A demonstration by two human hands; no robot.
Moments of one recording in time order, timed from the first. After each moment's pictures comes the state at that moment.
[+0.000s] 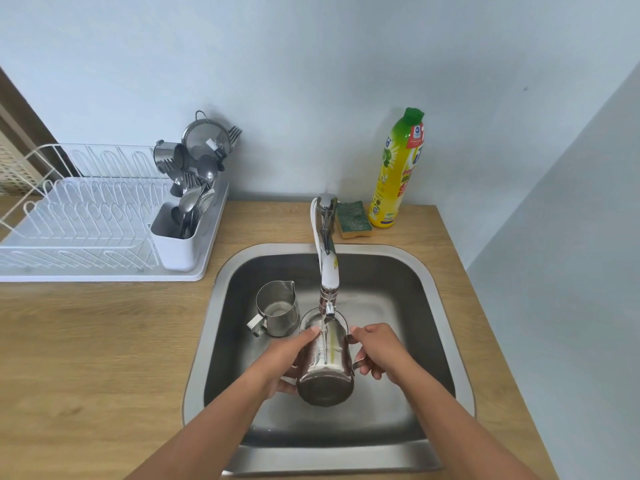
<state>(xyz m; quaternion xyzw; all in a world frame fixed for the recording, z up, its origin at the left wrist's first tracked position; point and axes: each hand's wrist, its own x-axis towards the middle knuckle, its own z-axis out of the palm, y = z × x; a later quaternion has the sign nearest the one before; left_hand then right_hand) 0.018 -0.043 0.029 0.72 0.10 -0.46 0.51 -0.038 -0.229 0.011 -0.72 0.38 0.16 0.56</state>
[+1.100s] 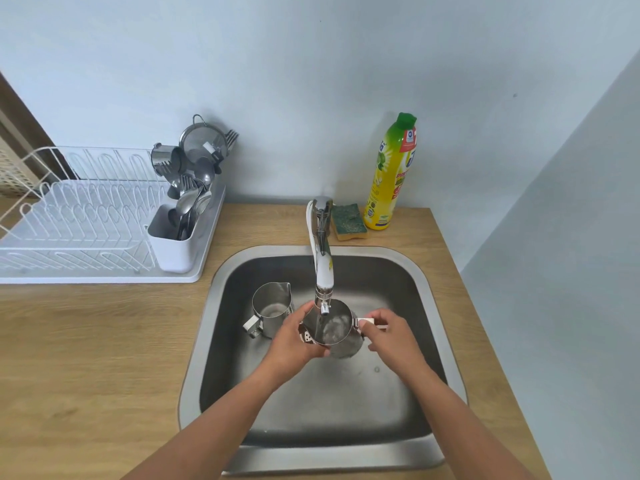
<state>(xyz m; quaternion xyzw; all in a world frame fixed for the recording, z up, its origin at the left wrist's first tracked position) 0.021 -0.062 0.014 0.77 -0.12 -0.29 0.56 -0.055 -0.242 0.031 -0.79 0.31 -0.01 0.53</state>
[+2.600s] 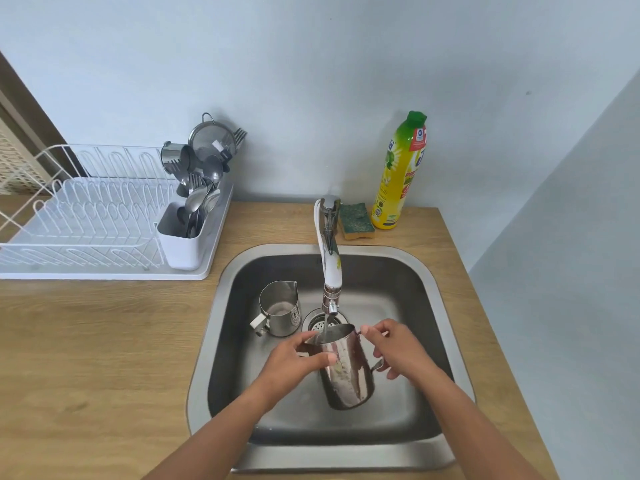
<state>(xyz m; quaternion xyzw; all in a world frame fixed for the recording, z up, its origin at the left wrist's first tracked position) 0.006 -0.036 0.006 0.77 -0.04 -0.35 0.53 -0.056 -0.246 0.028 -0.80 0.34 0.14 0.47</state>
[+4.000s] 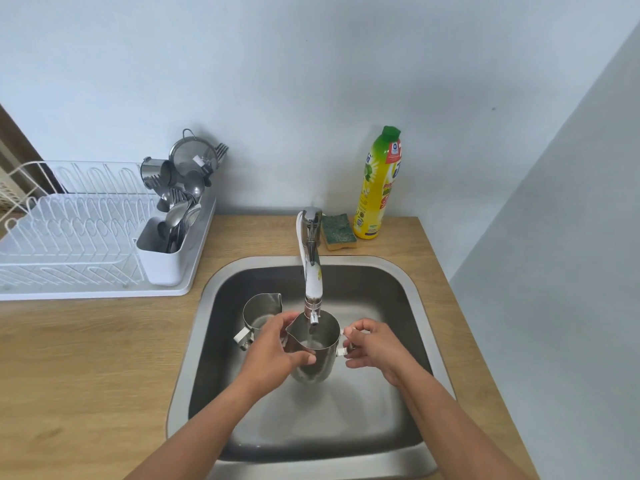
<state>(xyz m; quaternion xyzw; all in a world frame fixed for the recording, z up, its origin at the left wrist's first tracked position) 0.026 -0.047 0.027 0.82 -0.14 -0.23 0.51 -0.039 -0.249 0.018 -0.65 0.34 0.09 0.68</state>
